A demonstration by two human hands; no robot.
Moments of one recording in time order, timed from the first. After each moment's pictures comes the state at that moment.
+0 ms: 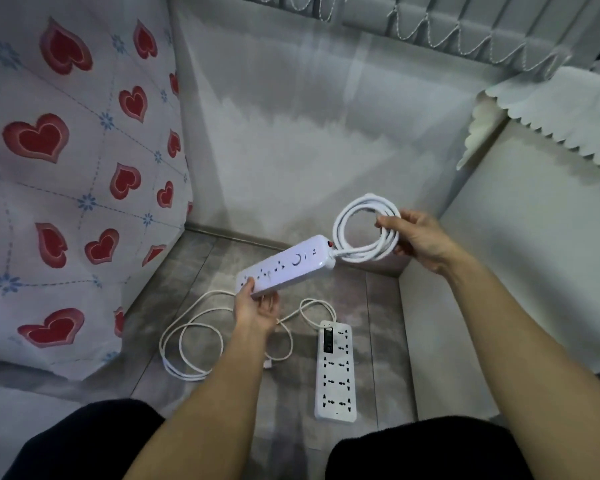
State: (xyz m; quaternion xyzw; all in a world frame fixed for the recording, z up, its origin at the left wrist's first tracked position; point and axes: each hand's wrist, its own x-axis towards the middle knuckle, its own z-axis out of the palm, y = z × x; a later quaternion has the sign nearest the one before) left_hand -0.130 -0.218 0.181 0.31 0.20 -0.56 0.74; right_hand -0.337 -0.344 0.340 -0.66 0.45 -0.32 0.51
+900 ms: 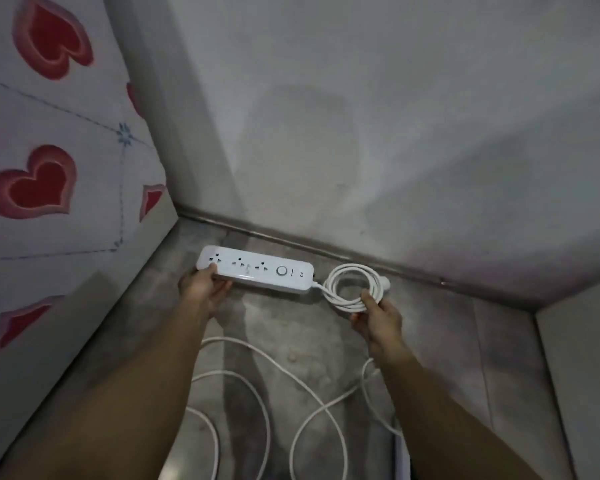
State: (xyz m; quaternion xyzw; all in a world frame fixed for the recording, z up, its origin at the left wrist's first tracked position) left_hand 0.129 -0.448 -0.056 0.61 0.16 -0.42 0.66; right_hand -0.151 -0.548 -0.068 -0.34 0.62 -0.35 0.62
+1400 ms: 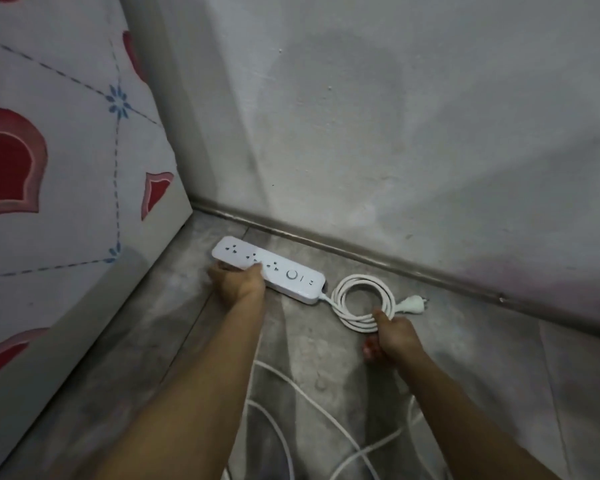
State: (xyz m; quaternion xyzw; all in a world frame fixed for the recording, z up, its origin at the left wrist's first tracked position) left_hand 0.121 -0.504 -0.111 0.77 0.12 -0.25 0.57; right_hand -0.115 -0.573 -0.125 -0.52 0.69 -0.10 0.49
